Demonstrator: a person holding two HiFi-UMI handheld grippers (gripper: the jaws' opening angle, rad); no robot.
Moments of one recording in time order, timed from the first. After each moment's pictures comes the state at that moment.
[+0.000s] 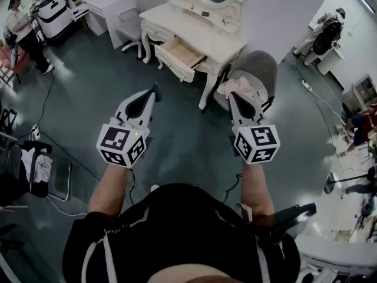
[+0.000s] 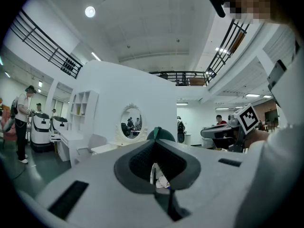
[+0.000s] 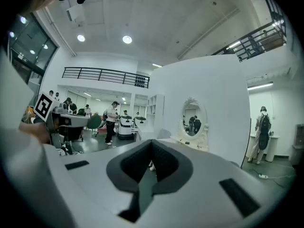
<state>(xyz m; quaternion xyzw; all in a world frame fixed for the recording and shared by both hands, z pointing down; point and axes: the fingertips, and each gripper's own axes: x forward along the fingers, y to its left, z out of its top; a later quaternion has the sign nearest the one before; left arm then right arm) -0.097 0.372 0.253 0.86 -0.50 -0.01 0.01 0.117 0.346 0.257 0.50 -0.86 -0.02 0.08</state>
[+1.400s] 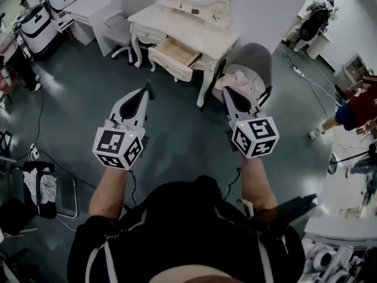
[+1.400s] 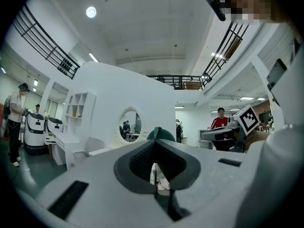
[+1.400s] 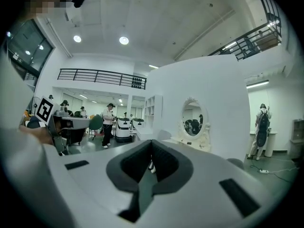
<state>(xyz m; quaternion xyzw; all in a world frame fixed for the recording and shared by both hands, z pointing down) -0.160 0.348 0.250 0.88 -0.47 -0.03 0.00 0.052 0.336 0.258 0.52 -0.85 -0.01 0.06</state>
